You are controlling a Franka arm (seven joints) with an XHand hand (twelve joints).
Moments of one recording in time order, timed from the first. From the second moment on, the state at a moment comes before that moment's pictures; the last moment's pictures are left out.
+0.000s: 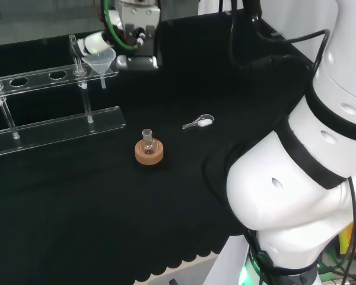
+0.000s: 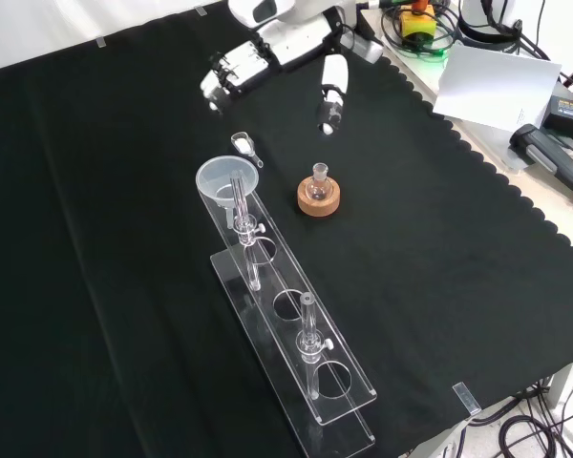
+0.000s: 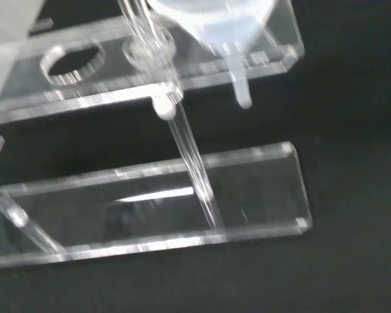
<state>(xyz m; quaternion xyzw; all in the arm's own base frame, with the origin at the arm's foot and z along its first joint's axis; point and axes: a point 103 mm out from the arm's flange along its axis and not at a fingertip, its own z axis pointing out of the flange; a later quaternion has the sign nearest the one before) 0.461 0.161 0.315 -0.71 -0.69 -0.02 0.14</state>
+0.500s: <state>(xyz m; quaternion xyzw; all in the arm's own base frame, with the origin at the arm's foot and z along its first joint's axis) 0.497 0.174 0.325 -0.70 -0.70 -0.02 0.13</state>
